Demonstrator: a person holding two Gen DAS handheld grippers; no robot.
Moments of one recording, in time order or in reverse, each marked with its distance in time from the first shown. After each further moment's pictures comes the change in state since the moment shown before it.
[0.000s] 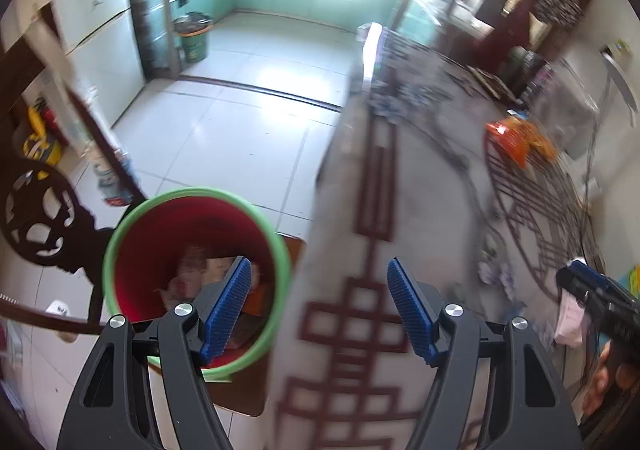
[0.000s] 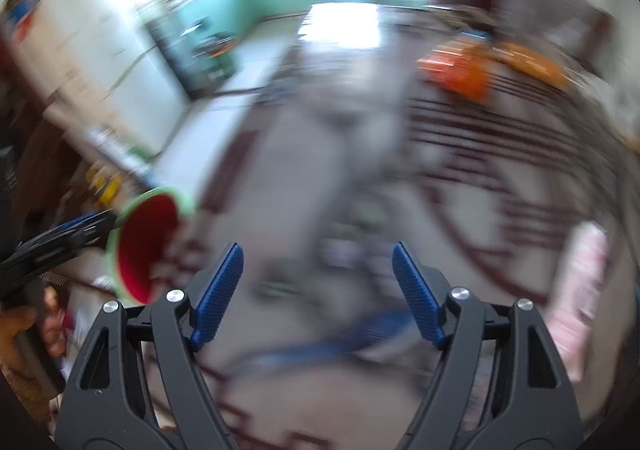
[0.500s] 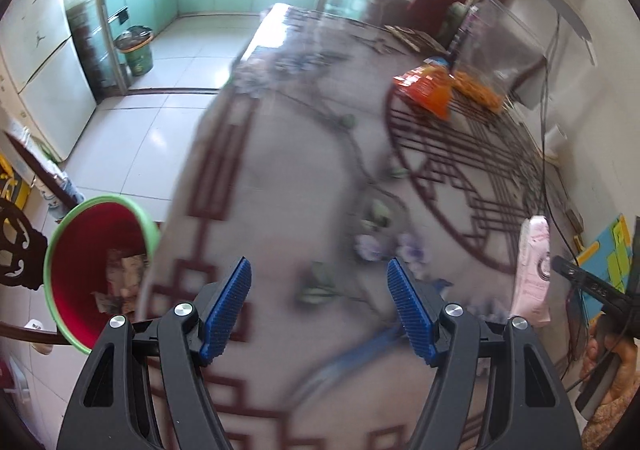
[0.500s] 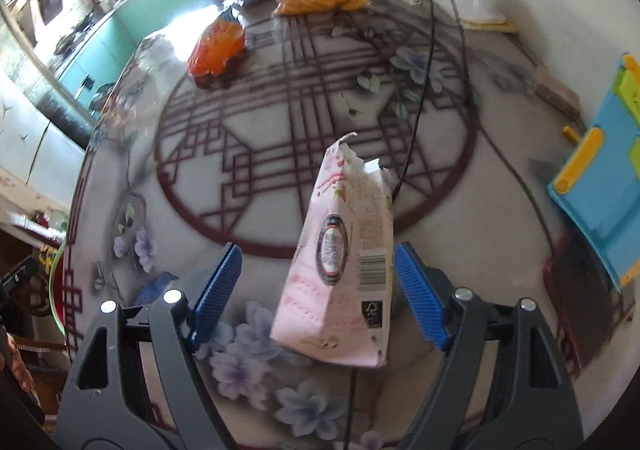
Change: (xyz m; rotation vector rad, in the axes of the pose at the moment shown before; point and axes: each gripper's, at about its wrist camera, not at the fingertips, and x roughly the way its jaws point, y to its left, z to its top) left arm 0.008 -0.145 -0.025 0.136 0.043 -0.068; right arm -0.030 -0.215 -0.054 0.301 0.036 -0.180
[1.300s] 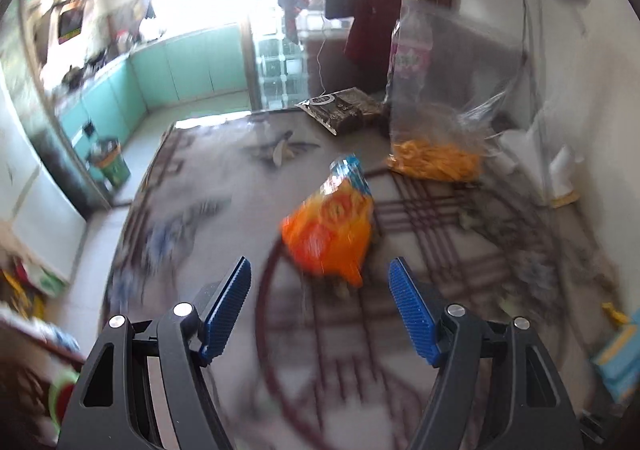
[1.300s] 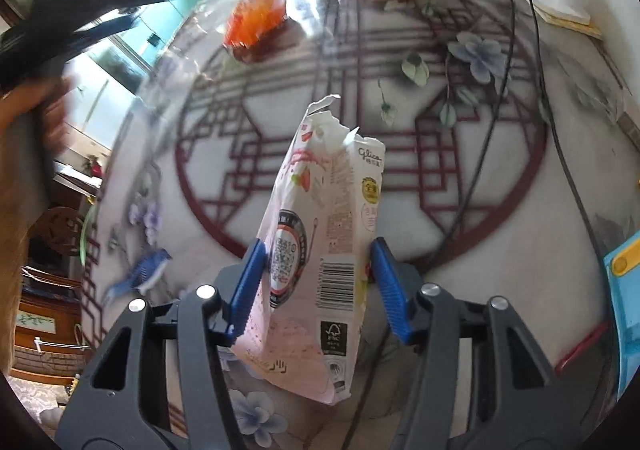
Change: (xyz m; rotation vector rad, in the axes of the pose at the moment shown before) left arm 0.114 -0.206 0.184 0.270 -0.190 0.119; right arm 0.034 -0.037 0.032 -0.148 0.111 0.267
